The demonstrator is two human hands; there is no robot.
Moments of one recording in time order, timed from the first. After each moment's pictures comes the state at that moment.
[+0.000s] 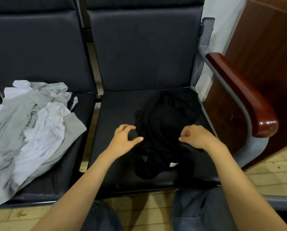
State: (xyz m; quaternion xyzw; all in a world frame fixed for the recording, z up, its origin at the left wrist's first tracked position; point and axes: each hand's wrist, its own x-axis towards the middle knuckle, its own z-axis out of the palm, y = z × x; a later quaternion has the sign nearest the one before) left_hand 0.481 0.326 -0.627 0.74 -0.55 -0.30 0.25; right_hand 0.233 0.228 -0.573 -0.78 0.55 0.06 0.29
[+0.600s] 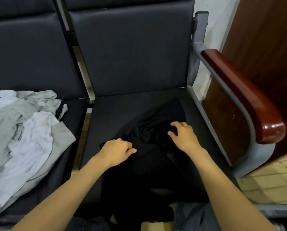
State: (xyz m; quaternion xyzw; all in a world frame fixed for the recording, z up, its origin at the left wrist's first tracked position) left_hand 0.468 0.294 -0.614 0.70 -0.71 -0.12 -0.05; right_hand 0.246 0.191 -0.628 -0.76 0.58 -0.10 0.28
